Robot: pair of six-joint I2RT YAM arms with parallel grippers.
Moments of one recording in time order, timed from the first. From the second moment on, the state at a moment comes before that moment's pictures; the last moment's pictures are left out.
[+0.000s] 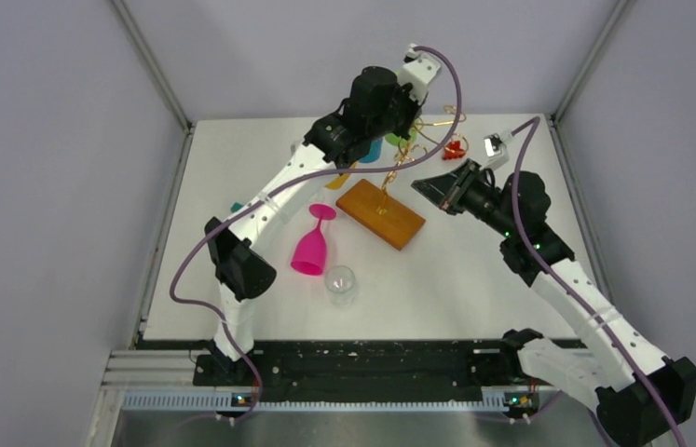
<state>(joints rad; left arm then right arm) -0.76 2.02 2.27 -0.50 -0.02 0.14 0.42 0.94 0.84 0.07 -0.35 0.88</state>
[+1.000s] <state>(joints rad) -0.76 1.74 1.84 -0.30 -0.08 0.14 0.44 0.87 0.83 0.01 -0.08 0.83</state>
